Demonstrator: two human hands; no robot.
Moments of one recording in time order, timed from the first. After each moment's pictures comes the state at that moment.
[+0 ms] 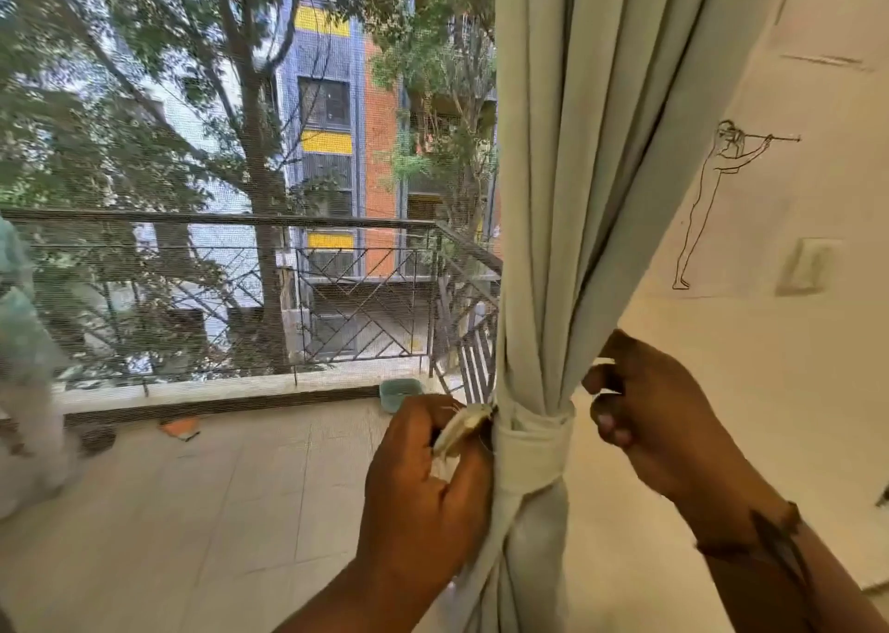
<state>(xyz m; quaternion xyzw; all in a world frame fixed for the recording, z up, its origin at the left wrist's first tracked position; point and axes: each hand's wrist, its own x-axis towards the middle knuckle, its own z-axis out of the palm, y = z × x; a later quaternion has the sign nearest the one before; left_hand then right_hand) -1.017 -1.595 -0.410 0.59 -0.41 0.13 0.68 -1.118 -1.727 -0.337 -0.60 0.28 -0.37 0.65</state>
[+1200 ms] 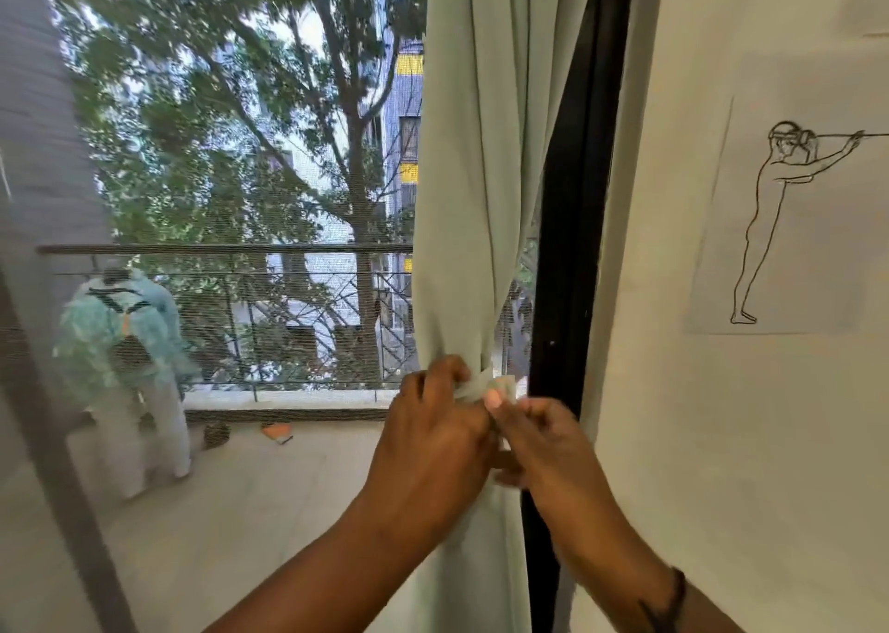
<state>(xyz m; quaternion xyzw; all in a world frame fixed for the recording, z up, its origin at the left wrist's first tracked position) -1.009 -1.654 -0.377 0.78 -0.46 0.34 0.24 -1.080 -1.753 -0.384 -0.64 0.16 -0.31 0.69</state>
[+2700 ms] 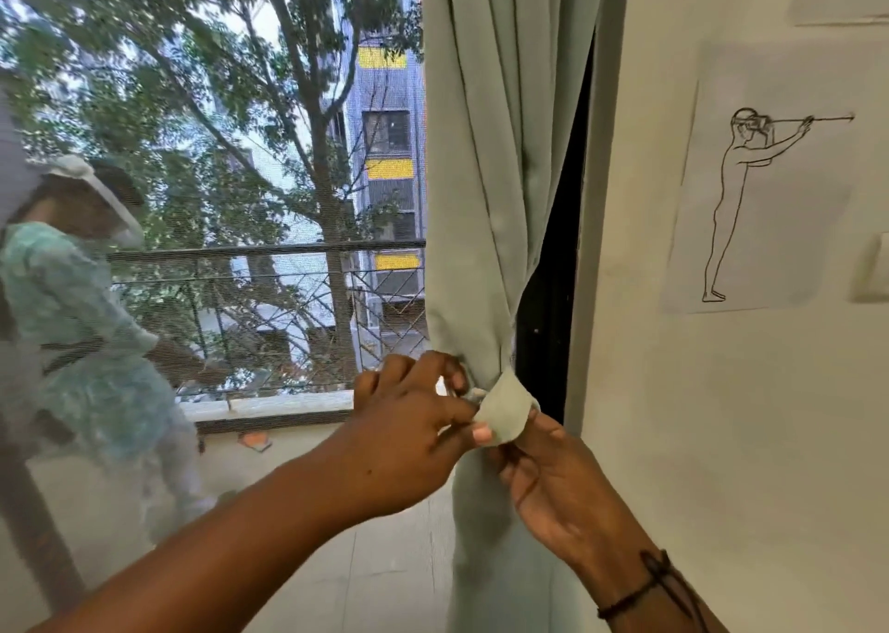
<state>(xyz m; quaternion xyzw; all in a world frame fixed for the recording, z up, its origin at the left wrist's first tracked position) -0.990 -1.626 -0.347 0.82 -0.54 0.14 0.11 -1.077 -1.761 -0.409 -0.43 0.04 -0.24 0.87</state>
